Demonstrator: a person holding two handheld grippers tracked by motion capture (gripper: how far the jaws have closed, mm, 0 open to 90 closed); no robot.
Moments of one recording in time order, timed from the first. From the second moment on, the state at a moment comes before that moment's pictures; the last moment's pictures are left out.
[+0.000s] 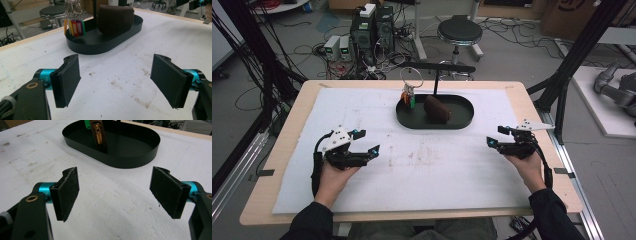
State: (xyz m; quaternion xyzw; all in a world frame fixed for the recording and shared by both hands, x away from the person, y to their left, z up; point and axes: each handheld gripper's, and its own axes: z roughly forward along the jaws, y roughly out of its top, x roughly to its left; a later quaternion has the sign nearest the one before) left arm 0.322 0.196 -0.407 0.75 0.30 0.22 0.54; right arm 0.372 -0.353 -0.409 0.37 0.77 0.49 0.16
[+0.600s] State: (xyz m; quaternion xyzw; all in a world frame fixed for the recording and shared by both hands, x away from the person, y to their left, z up) left arm 0.321 0.198 -0.408 0.74 0.31 0.23 0.55; right arm 0.373 -0.351 -0.411 0.36 0.78 0.49 0.17
